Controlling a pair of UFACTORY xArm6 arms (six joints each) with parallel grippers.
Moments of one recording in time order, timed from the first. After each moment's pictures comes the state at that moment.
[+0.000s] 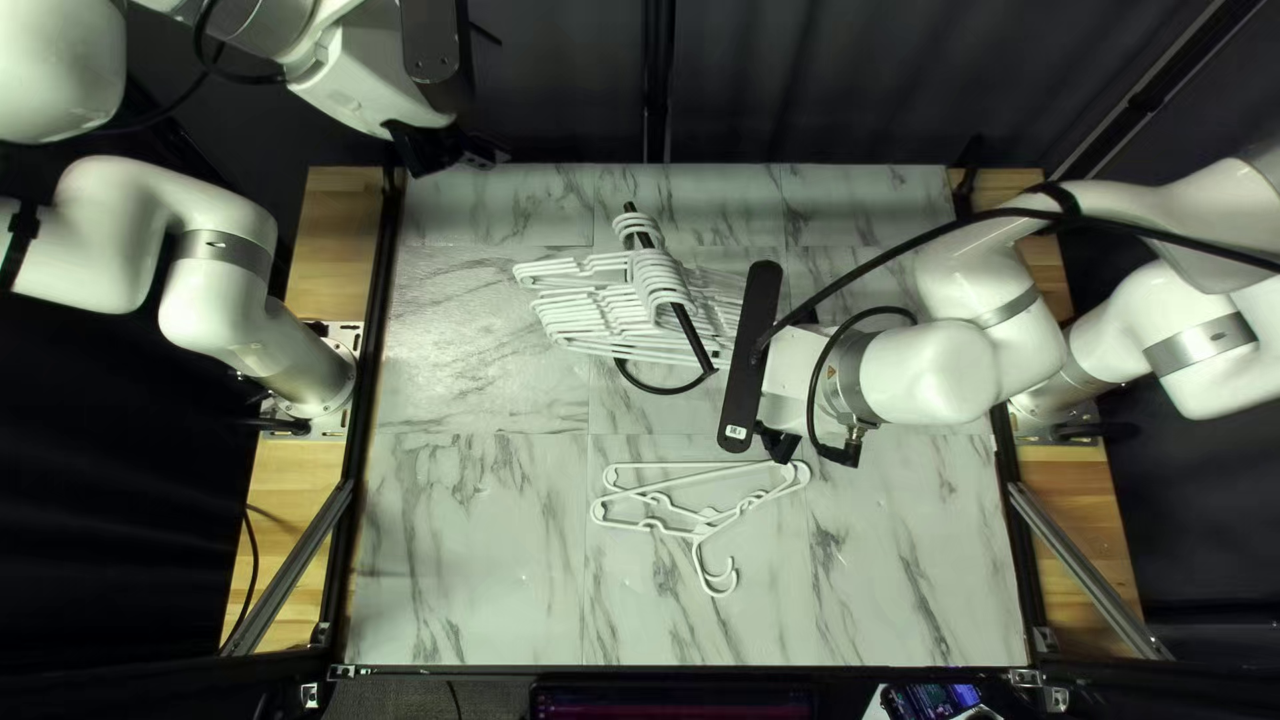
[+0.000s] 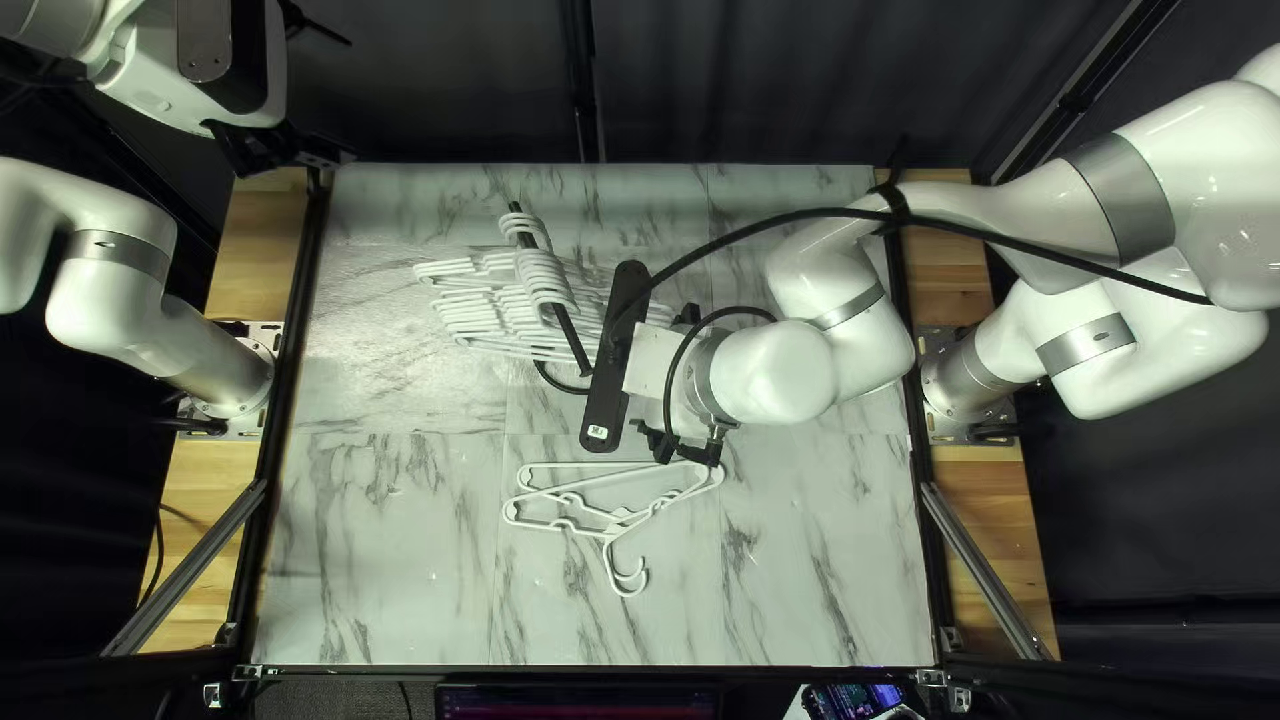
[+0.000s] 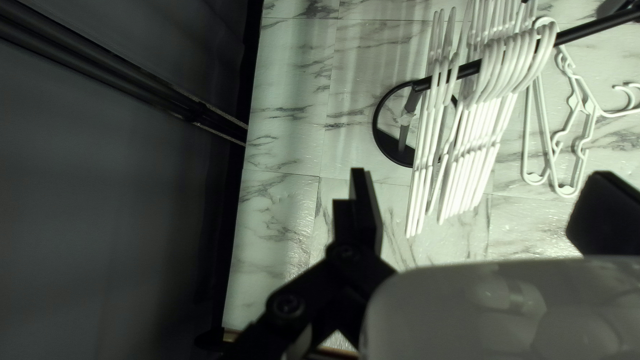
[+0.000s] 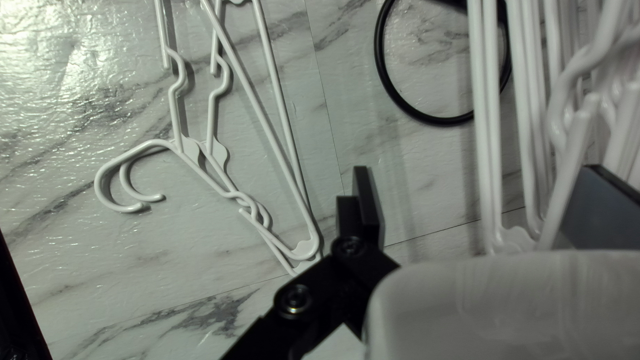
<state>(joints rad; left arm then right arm) 0.01 -0.74 -1.16 0.22 1.30 -0.06 0.34 -0.21 -0.85 -0.50 0.86 0.79</state>
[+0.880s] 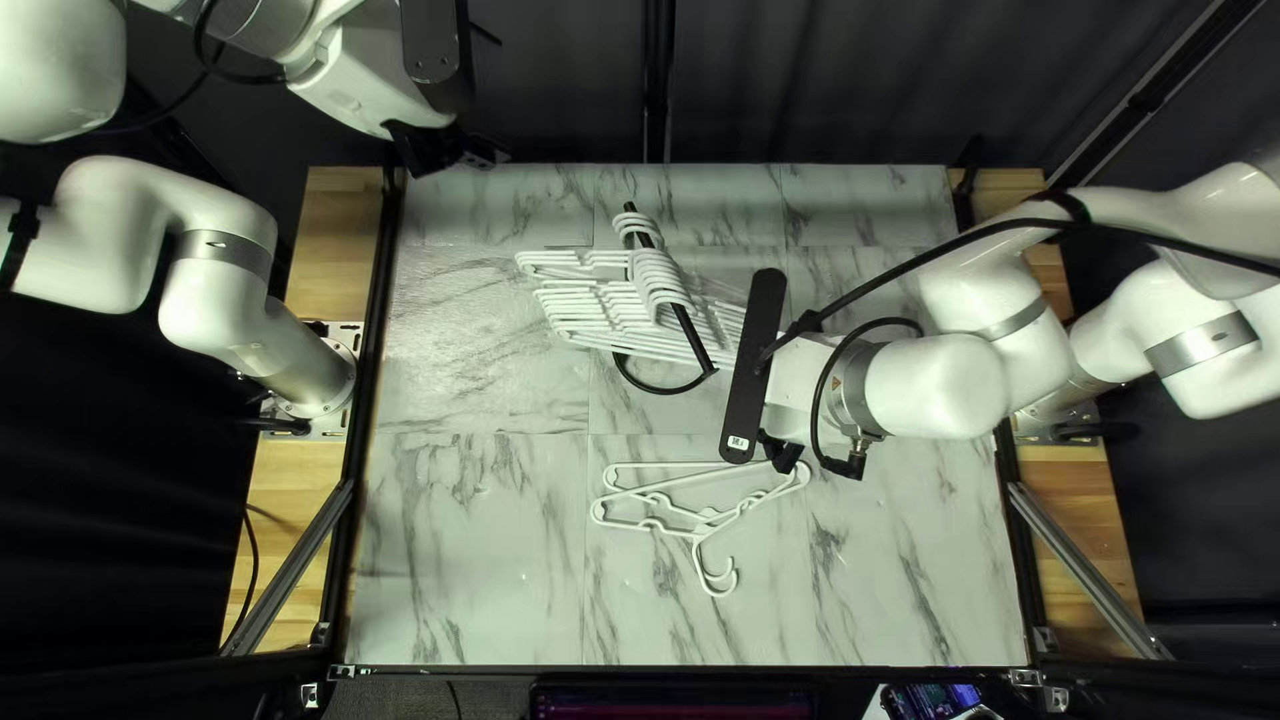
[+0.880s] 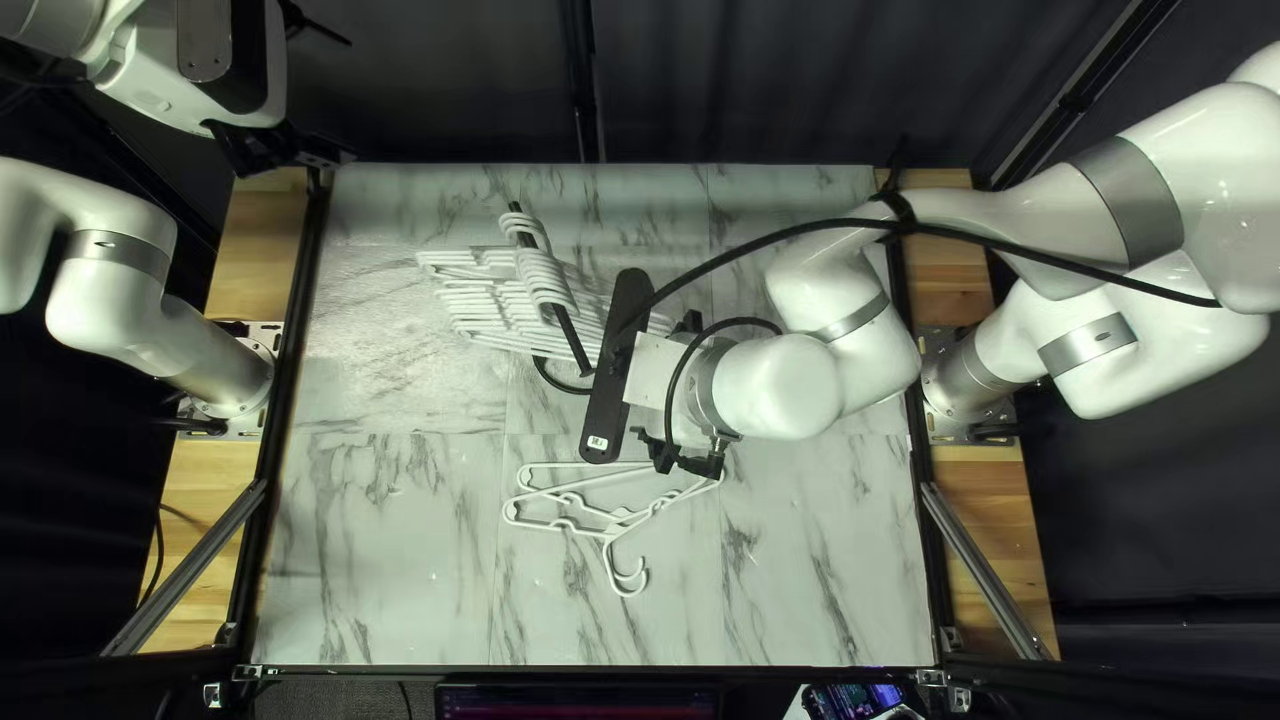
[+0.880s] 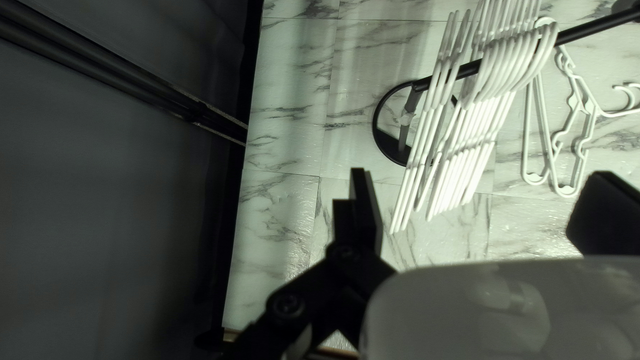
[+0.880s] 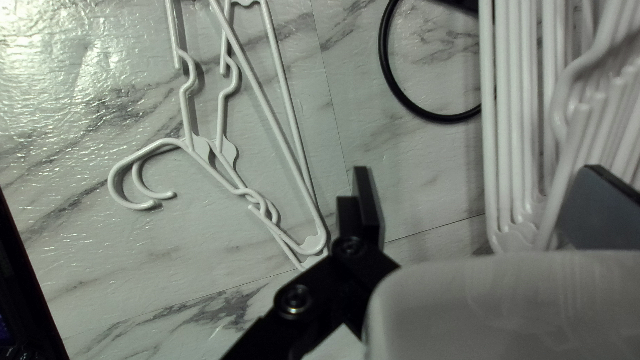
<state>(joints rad) 0.01 -0.74 -1.16 0.22 1.30 -0.06 0.38 -0.22 -0.87 -0.50 0.90 0.82</state>
